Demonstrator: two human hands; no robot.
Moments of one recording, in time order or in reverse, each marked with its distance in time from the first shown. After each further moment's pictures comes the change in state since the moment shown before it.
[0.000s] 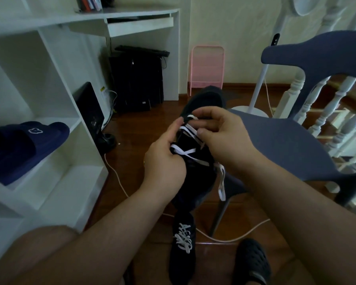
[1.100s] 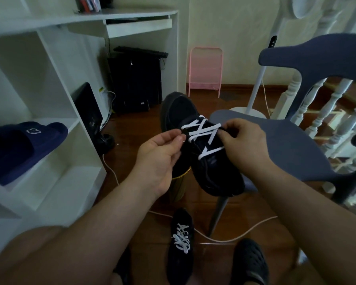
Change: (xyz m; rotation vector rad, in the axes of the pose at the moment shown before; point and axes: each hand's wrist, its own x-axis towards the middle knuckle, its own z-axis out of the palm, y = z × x) left_hand 0.005 0.025 -0.004 -0.729 0.005 -0.403; right_hand 0.009 0.044 -0.035 -0.524 0.276 -0.028
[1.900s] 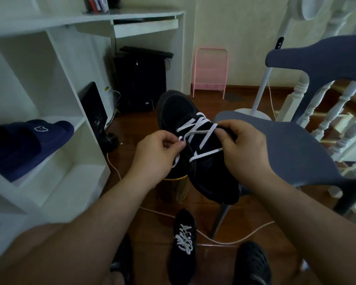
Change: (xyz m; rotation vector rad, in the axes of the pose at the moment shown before) left_hand 0.029 0.005 -0.035 1.055 0.008 0.407; right_hand -0.020 -0.023 0.002 0.049 0.051 -0.217
